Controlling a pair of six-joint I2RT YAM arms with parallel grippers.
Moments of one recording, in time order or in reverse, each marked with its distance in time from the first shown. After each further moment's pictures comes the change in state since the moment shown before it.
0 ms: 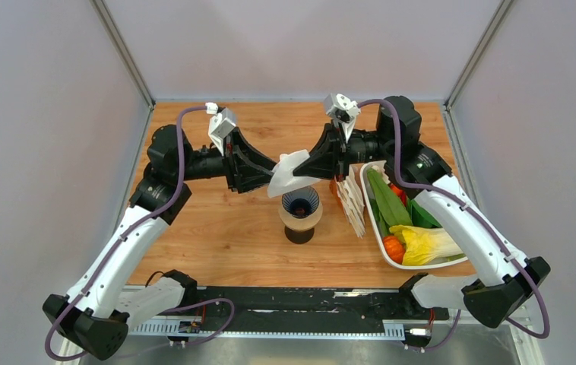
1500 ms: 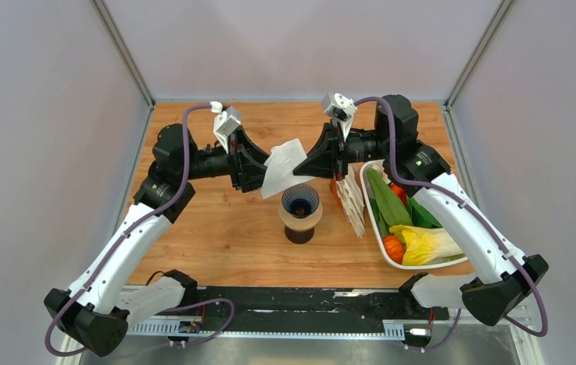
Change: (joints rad) left arm -0.024 0.024 0.016 0.000 -0.029 -0.018; right arm -0.002 0.015 0.006 -0.051 0.015 -0.012
